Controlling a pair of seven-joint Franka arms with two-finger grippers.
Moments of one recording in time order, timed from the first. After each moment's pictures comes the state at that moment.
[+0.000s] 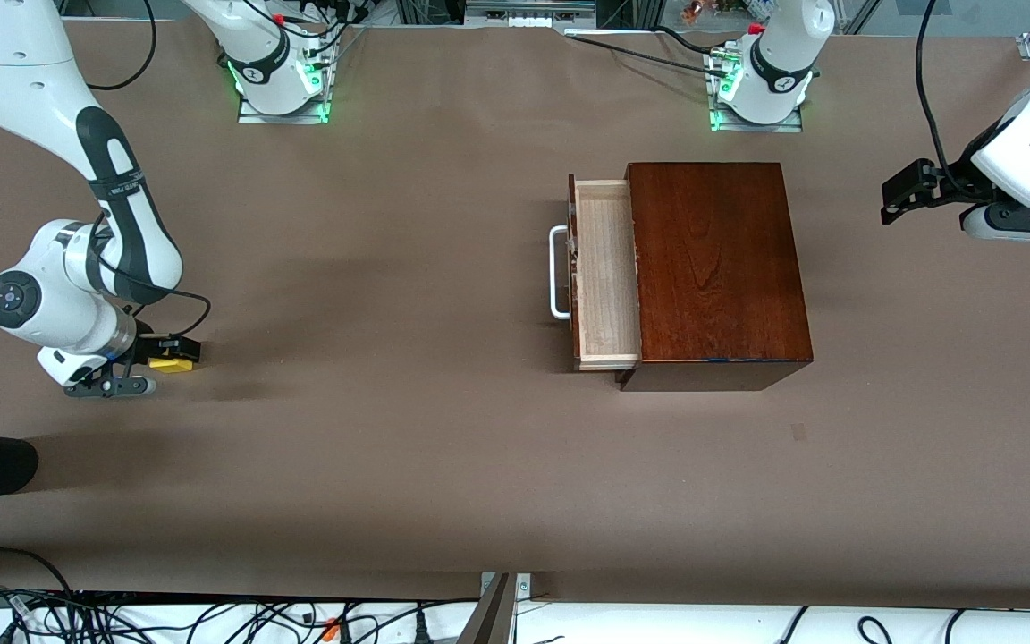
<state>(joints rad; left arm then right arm) -0.01 -0.03 -0.04 -1.67 0.00 1.57 0.01 -0.05 0.58 -0.12 -1.90 0.02 2.46 -0.23</state>
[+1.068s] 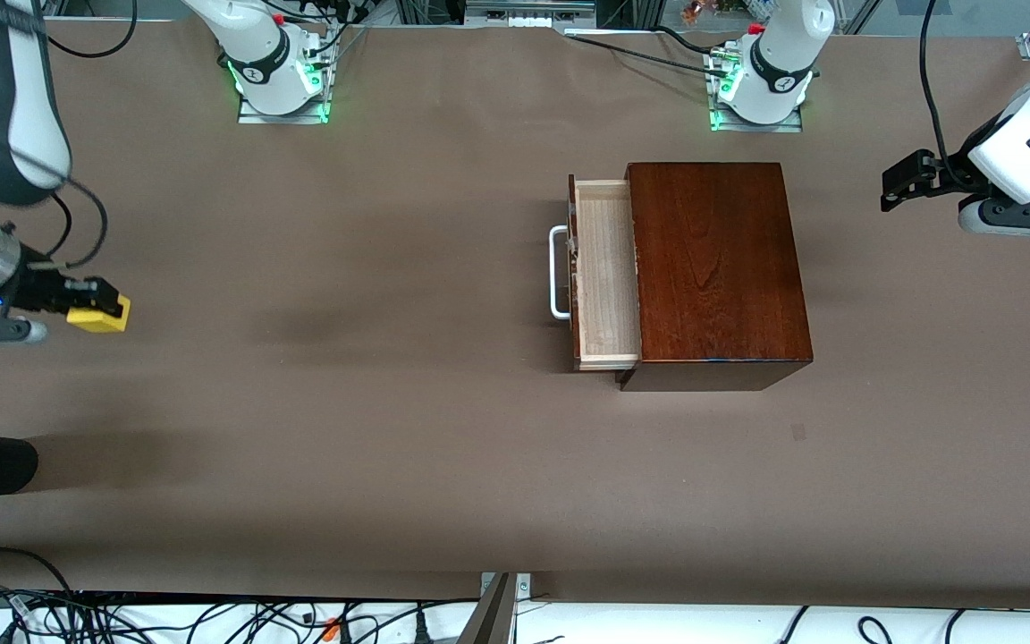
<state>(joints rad) -0.01 -0.03 -0.04 -1.66 0.00 1.51 0.01 -0.05 0.16 -0.04 -1.79 0.02 1.93 -0.11</state>
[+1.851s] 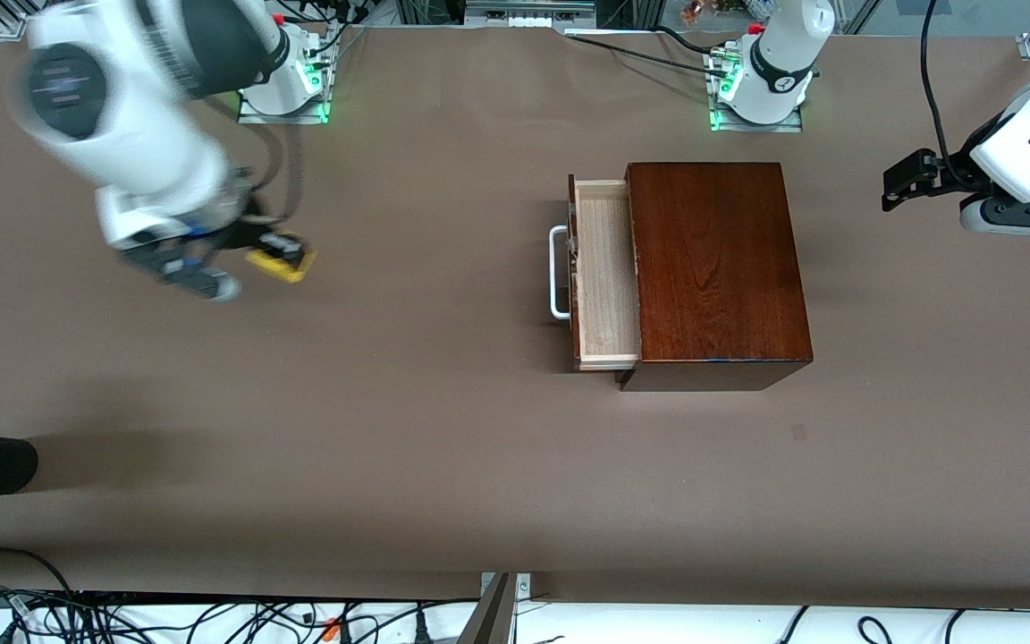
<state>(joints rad) -0.01 -0.03 -0.04 -1.66 0.00 1.51 0.01 0.36 0.20 0.11 -1.59 0.02 1.72 0.99</state>
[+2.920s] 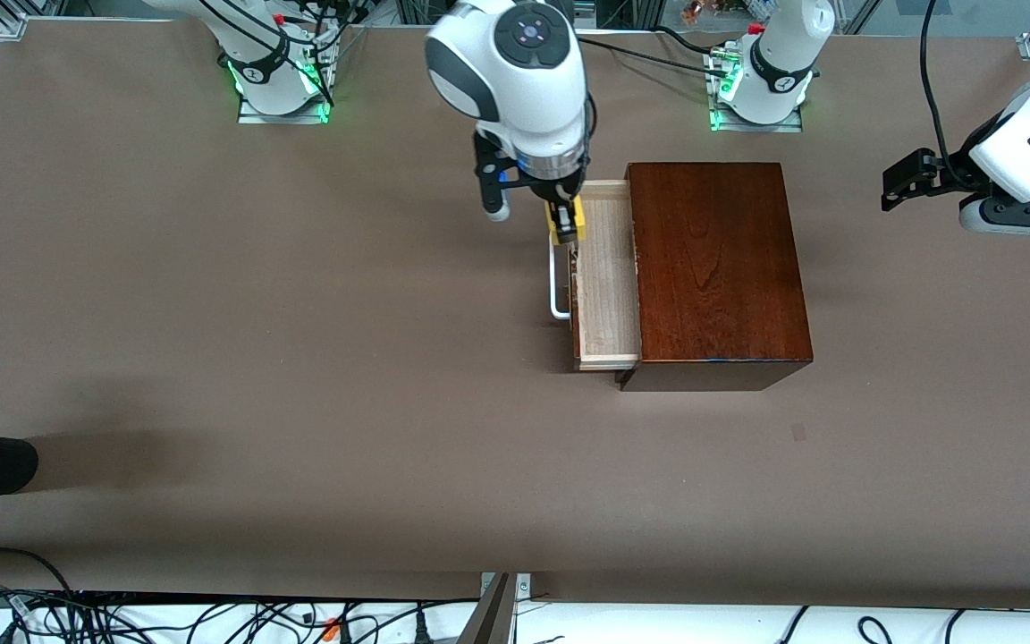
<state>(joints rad) -0.01 -0.03 -0.04 -1.66 0.00 1.51 0.01 0.83 0.63 0.11 -1.18 0.02 1.95 2.37</state>
